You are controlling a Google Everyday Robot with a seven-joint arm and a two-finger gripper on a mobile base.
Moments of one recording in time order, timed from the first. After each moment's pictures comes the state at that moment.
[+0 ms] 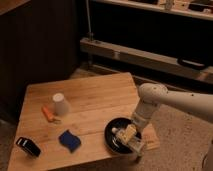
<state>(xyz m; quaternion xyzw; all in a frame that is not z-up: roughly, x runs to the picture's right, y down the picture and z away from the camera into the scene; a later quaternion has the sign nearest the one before) 0.135 0.233 0.723 -0.50 0.09 0.41 0.76</state>
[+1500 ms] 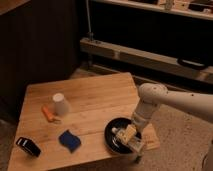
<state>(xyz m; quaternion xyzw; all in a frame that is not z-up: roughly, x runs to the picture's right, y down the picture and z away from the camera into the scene) 0.133 0.228 0.722 -0.49 0.09 0.40 0.77</state>
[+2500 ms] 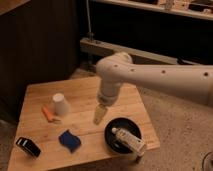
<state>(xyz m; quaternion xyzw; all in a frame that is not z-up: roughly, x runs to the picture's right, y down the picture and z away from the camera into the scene) -0.050 0.074 0.665 -0.35 0.01 0.24 0.91</state>
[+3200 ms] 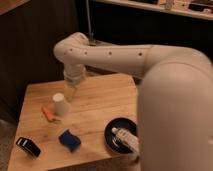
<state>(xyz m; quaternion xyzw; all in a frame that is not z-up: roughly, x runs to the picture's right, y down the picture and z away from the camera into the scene) -0.170 -0.021 0.715 -0.29 0.00 0.22 0.93</state>
